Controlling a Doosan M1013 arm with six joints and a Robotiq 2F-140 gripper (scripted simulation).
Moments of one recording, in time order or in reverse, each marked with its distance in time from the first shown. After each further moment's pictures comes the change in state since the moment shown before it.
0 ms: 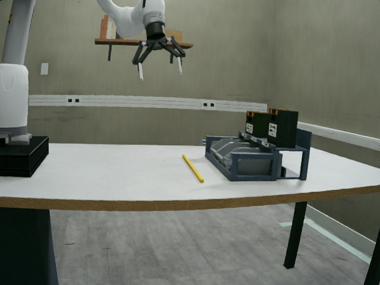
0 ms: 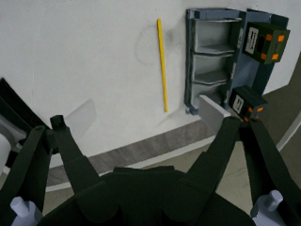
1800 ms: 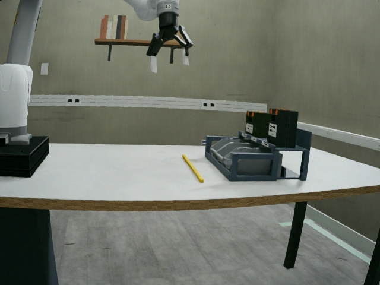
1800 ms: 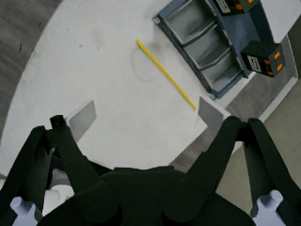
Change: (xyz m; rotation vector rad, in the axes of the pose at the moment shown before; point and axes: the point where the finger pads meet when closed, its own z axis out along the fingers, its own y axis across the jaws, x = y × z) arm 0.009 0.034 -0.033 0.148 0.117 0.575
